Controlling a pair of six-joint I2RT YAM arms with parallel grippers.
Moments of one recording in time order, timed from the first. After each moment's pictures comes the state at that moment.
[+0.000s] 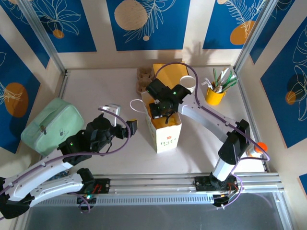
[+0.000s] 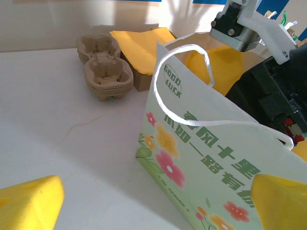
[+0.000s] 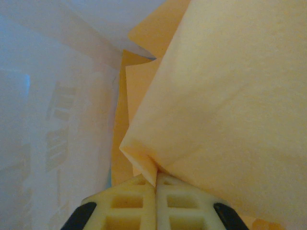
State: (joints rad) left arm -0.95 0.79 0.86 -0.49 -0.40 -0.41; right arm 0.81 1.69 1.67 -1.14 0.10 0.48
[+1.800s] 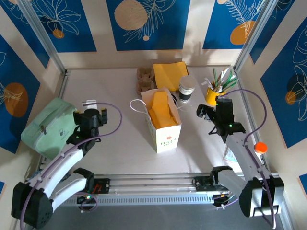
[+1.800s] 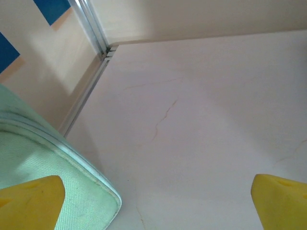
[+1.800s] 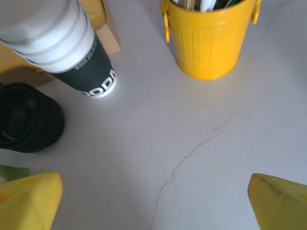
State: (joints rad) left arm -0.35 0.92 0.53 -0.09 -0.62 -0.08; right arm 0.08 1.01 0.67 -0.35 0.08 0.33
